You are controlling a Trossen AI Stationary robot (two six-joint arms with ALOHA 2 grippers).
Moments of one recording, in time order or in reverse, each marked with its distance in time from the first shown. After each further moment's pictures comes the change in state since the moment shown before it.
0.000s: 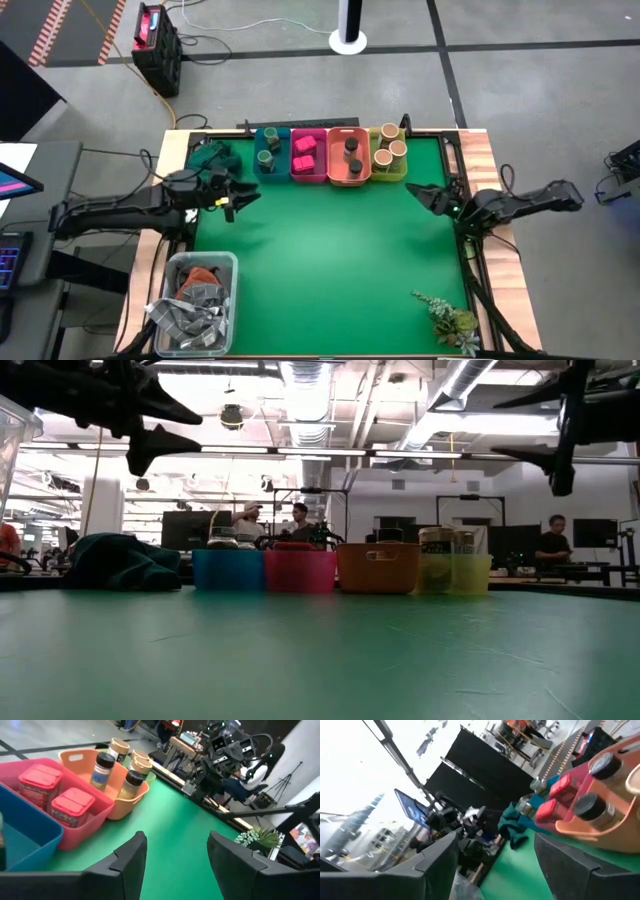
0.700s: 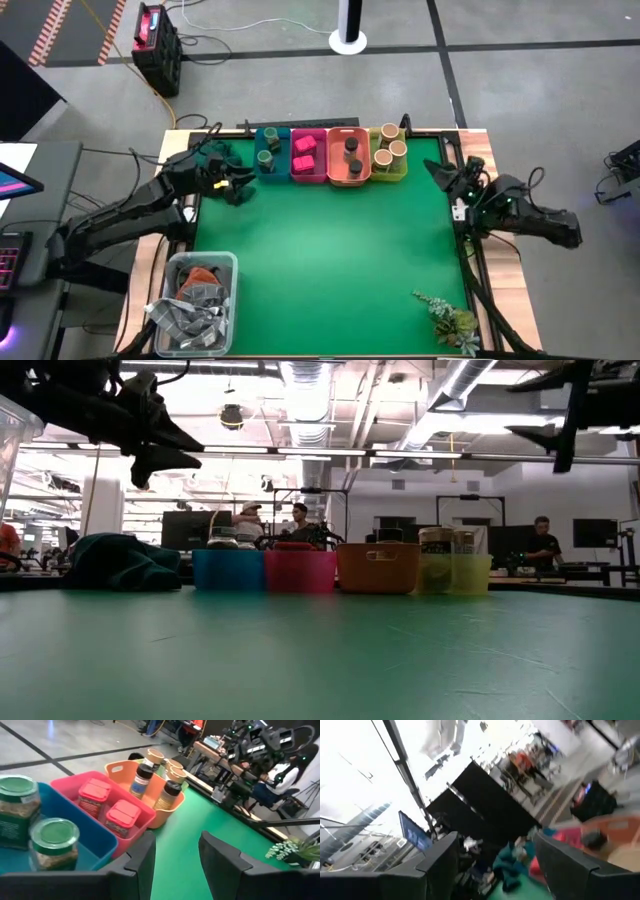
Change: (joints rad) left arm 0.388 0.015 0.001 -0.030 0.271 0.116; right arm -0.366 -0.239 0.087 -0.212 -0.275 -0.140
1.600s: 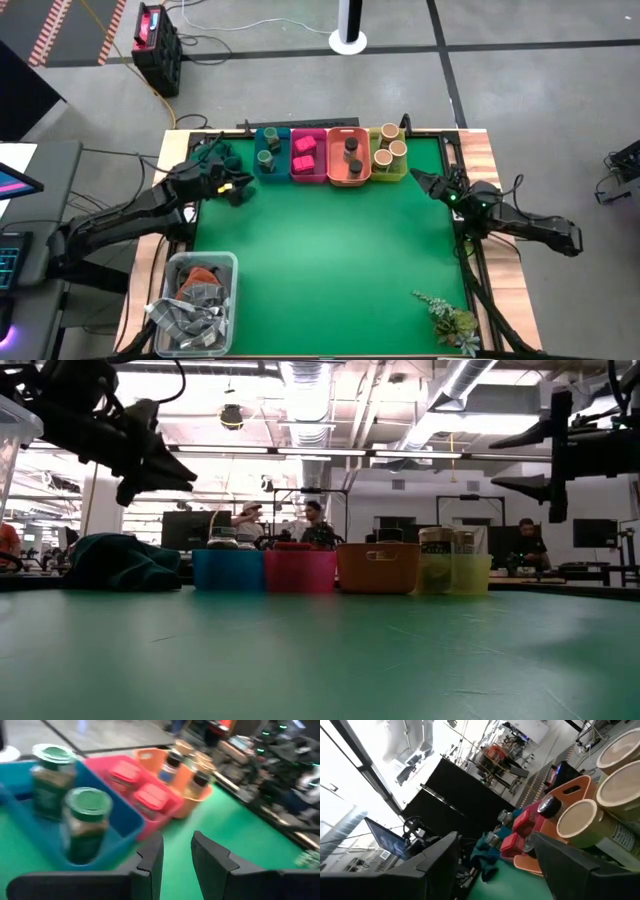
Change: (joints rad) left arm -0.045 -0.051 -0.101 0.004 -0.155 -0.051; right arm -0.128 0.005 -0.185 0.053 -0.033 0.176
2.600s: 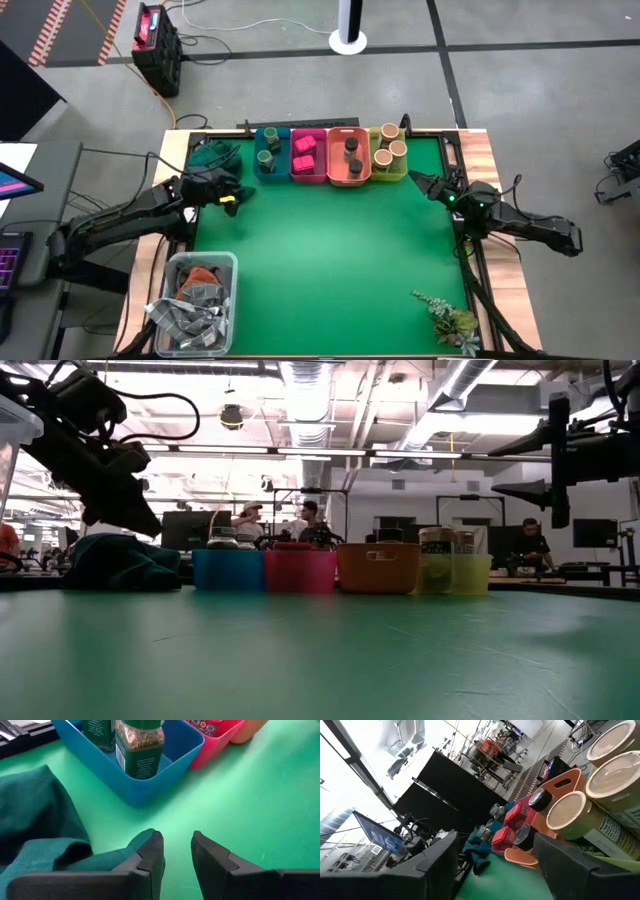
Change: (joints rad) left arm 0.000 0.000 0.000 -0.361 -0.123 0.147; right arm 0.000 0.000 -0.002 -0.055 -0.001 0.000
